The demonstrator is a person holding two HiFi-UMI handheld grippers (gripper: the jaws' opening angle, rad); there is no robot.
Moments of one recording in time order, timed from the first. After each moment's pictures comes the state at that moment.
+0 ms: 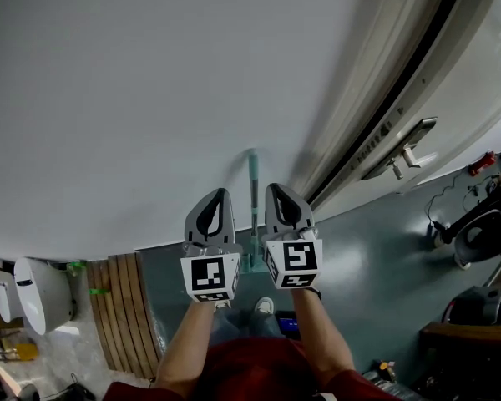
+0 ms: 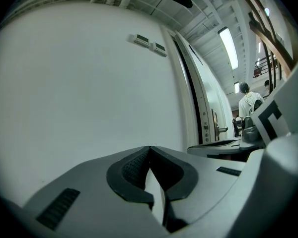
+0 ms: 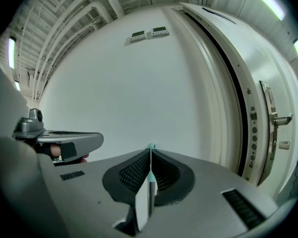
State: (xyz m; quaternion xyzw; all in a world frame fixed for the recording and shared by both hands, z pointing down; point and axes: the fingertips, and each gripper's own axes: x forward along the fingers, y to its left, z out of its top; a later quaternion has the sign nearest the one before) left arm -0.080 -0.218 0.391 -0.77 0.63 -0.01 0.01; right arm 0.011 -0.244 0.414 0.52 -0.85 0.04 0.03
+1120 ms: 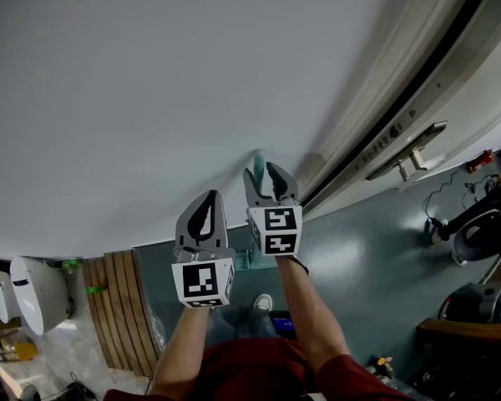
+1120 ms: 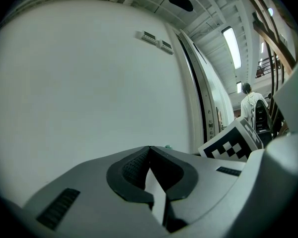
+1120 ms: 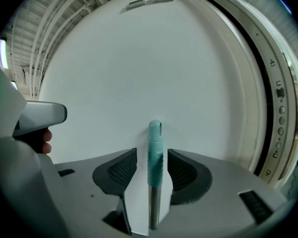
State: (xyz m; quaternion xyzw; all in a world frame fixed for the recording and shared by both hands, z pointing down) left arm -0.111 -0.225 0.397 -0.77 0.64 -0.01 0.00; right arm -0.040 -0.313 0.468 0.51 -0.85 0.08 0.09
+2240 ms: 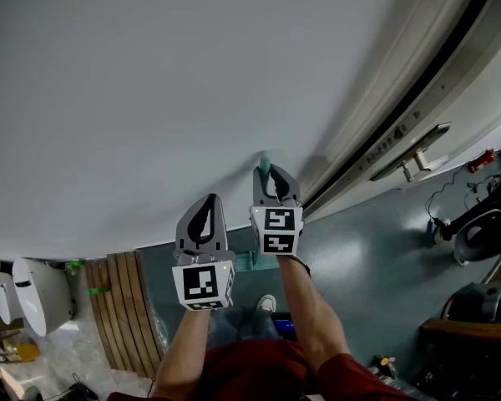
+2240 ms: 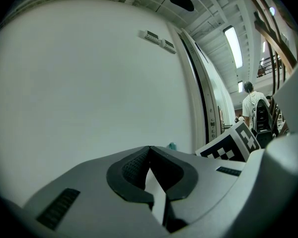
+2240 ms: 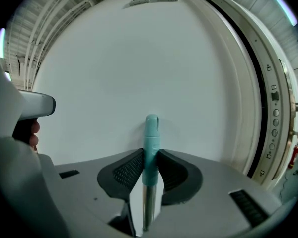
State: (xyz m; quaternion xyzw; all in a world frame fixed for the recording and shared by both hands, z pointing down) left arm -0.123 -0.226 0.403 -0.77 0.64 -0.02 -0.01; right arm -0.035 -0.324 0.479 0.54 -0.83 0.07 0.10
